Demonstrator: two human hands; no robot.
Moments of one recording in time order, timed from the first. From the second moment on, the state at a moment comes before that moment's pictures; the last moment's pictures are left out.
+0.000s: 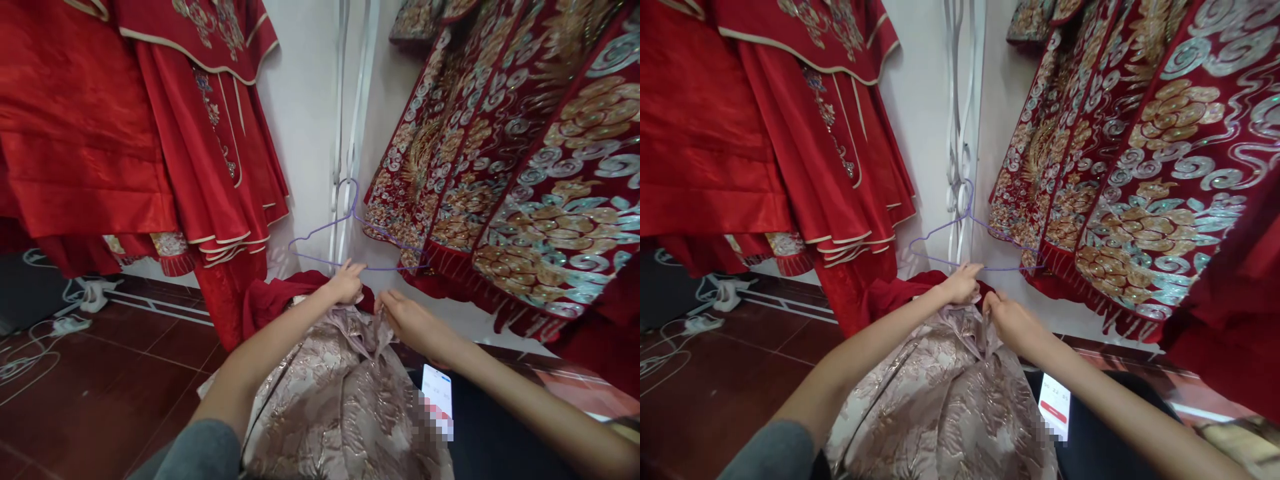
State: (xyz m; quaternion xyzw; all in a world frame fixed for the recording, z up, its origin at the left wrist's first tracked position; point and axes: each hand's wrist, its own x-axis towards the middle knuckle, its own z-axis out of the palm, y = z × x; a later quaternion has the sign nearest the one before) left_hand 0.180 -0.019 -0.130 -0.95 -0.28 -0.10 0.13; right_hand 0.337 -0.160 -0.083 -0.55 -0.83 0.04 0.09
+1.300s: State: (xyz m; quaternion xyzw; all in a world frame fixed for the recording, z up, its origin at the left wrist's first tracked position) left_hand 0.137 -0.044 -0.121 -0.92 -0.27 -0.28 -0.10; right_hand 0.342 -0.032 -0.079 -0.55 -0.67 -0.02 0.49
